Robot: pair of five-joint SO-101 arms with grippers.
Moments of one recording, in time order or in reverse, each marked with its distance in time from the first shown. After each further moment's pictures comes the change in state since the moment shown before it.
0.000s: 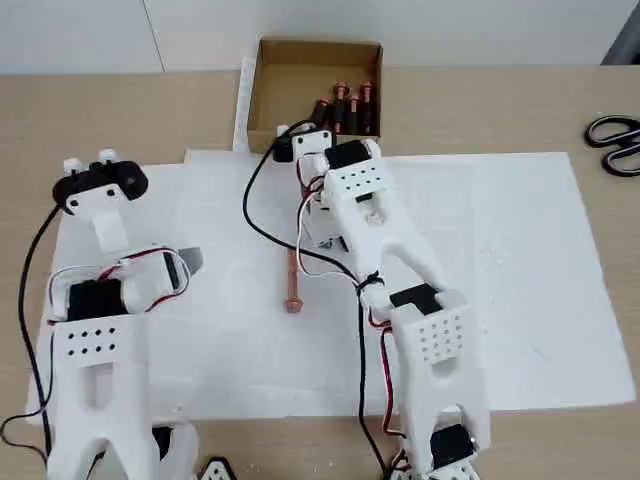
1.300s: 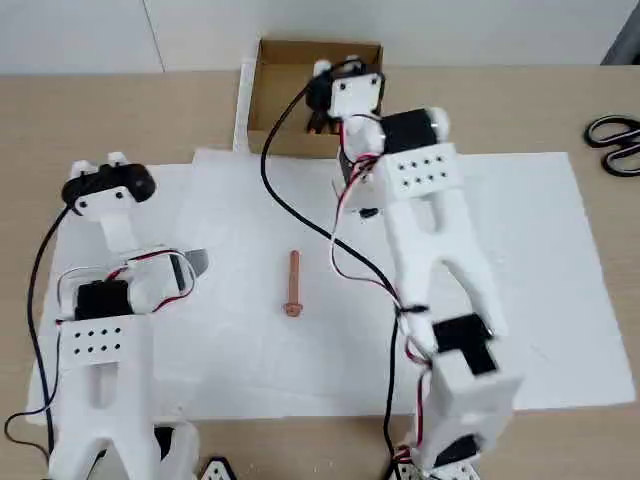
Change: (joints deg) left arm 2.2 0.0 1.2 -1.5 0.0; right arm 4.7 -26.3 0.5 10.6 0.2
